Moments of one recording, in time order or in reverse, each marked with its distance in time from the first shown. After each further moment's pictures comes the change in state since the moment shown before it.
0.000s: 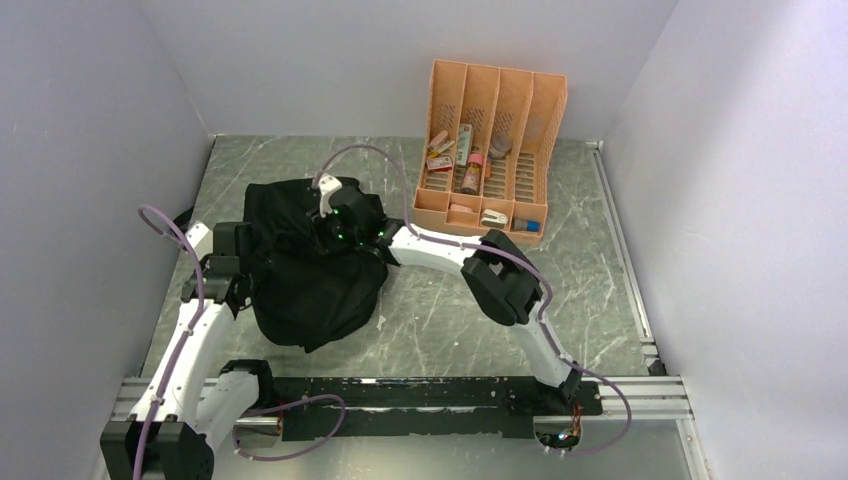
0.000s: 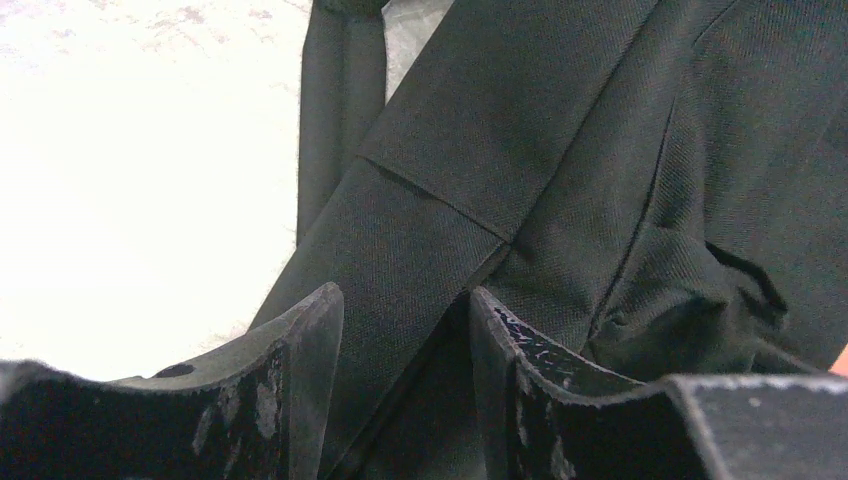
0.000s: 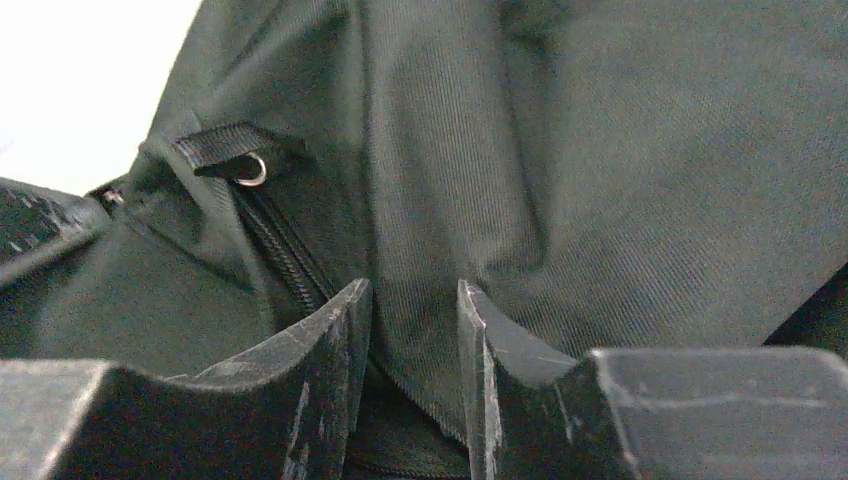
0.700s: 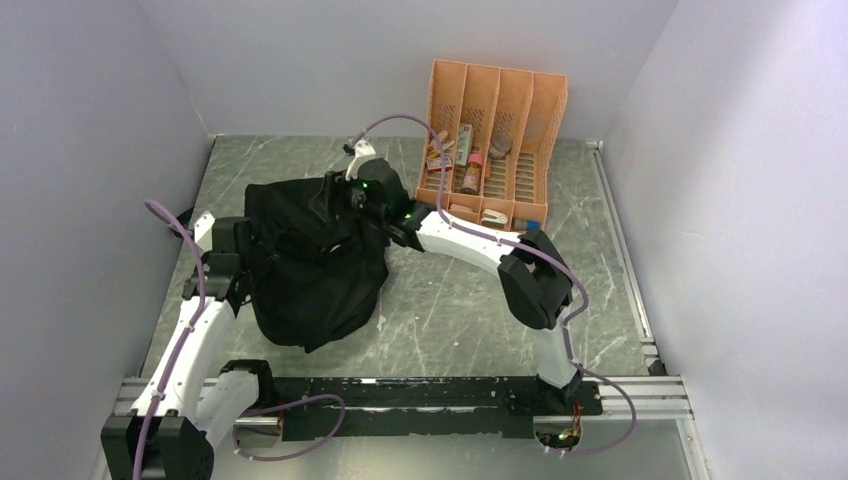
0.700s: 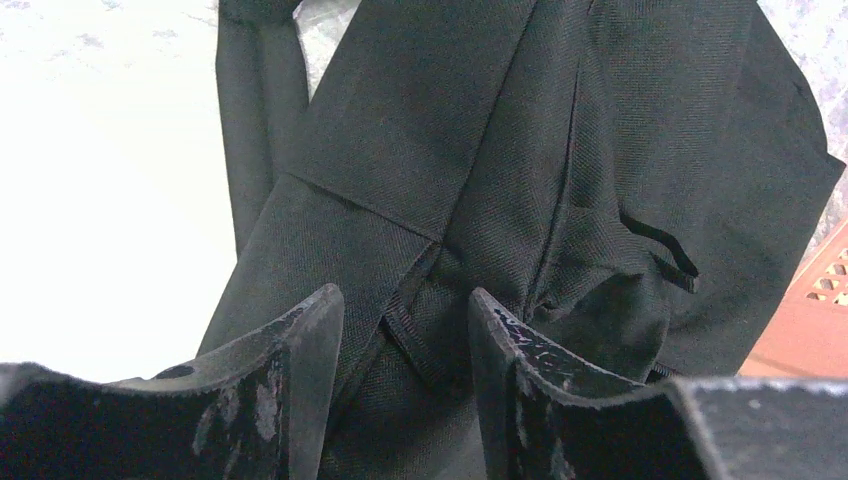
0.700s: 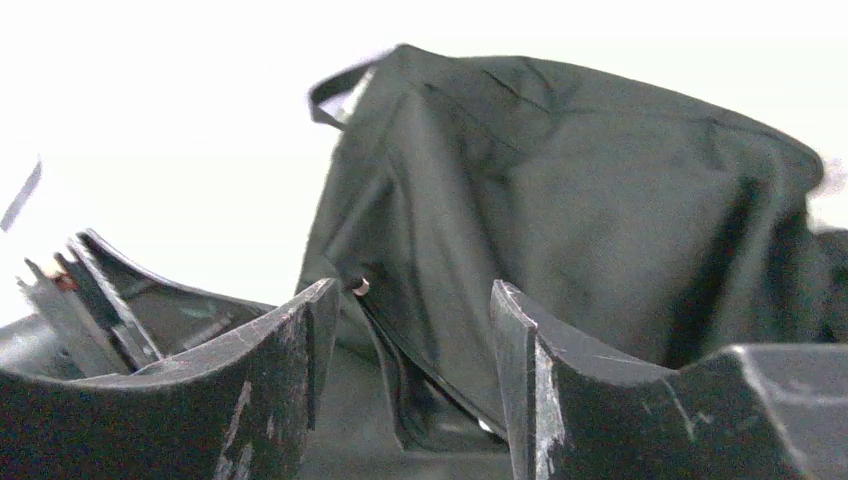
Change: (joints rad) left arm 0.000 0.019 -0.001 0.097 0.094 0.077; right arm -0.068 -0.213 -0.156 0.119 0.008 0.222
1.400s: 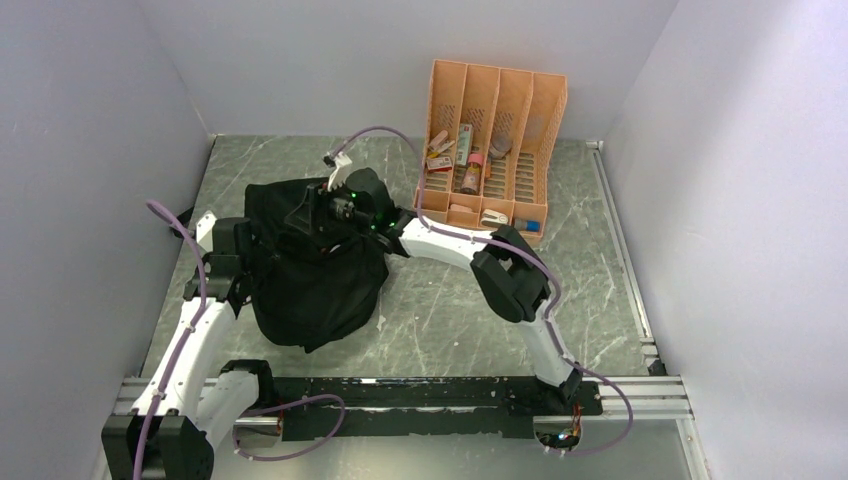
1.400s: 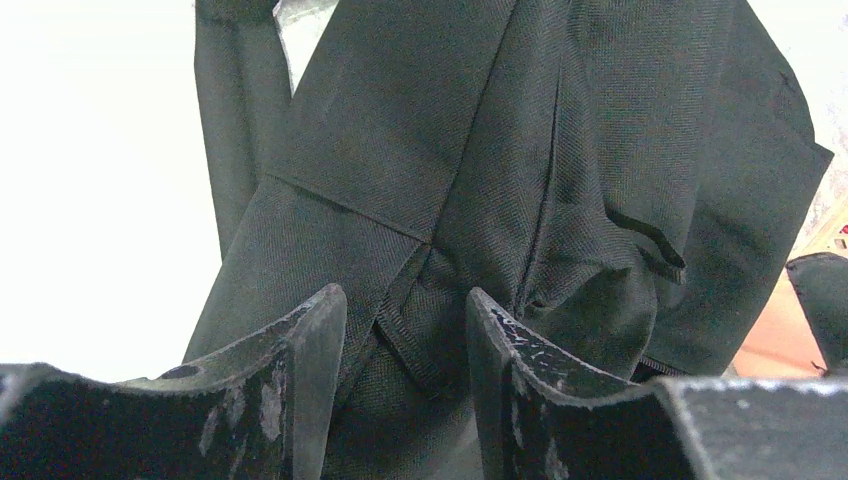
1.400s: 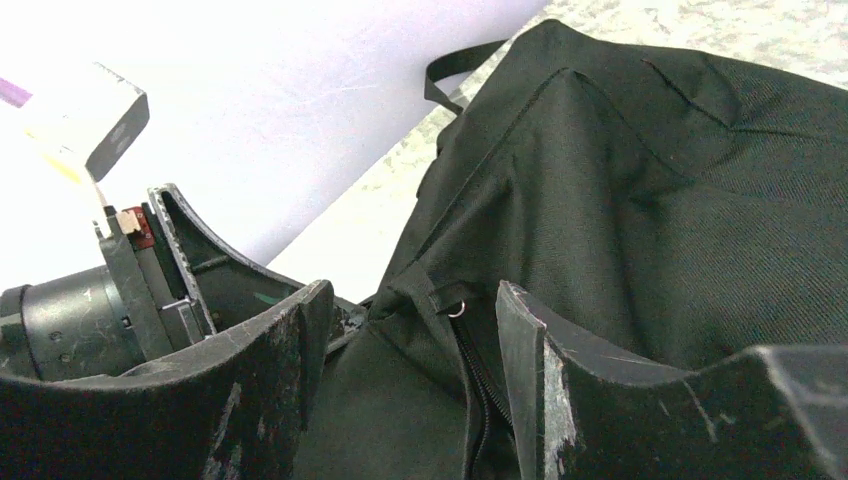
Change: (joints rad) left arm 0.000 -0.002 -0.016 0.035 0.024 0.012; right arm 0.013 0.165 0.090 0.204 -0.245 0.081
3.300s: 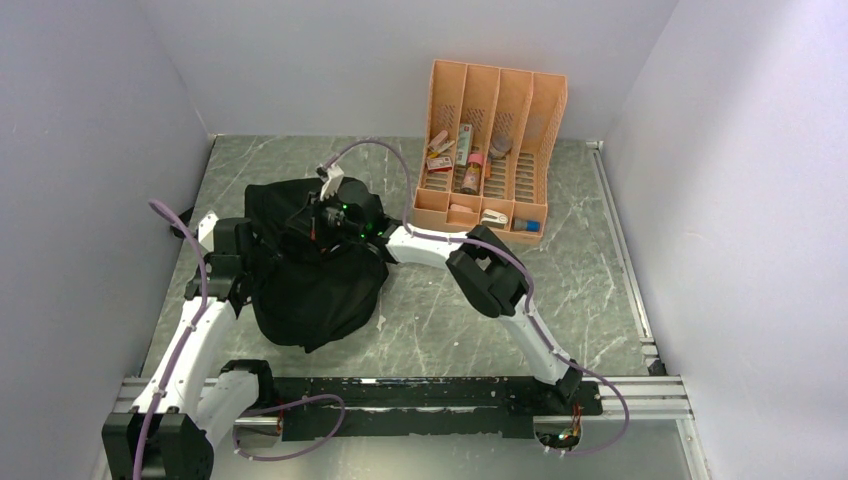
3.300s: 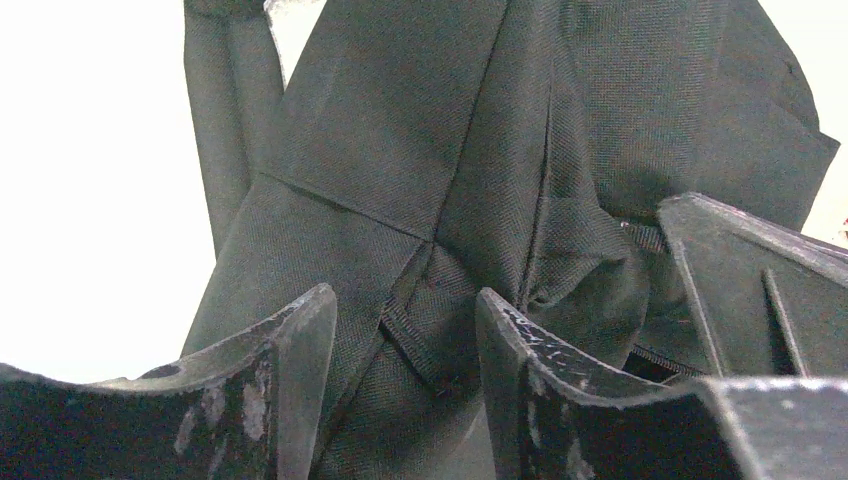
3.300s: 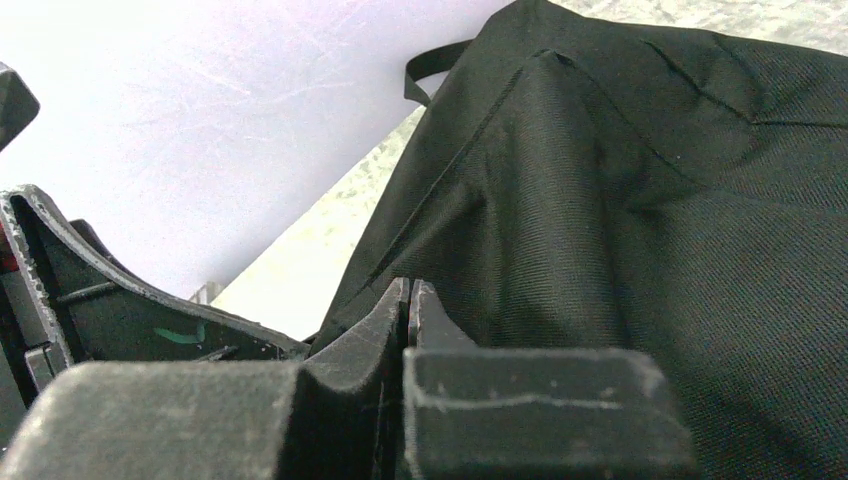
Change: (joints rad) left arm -0.003 0.005 -0.010 0.020 0.016 0.004; right arm 0.014 0.166 0.073 0.128 0.017 -0.007
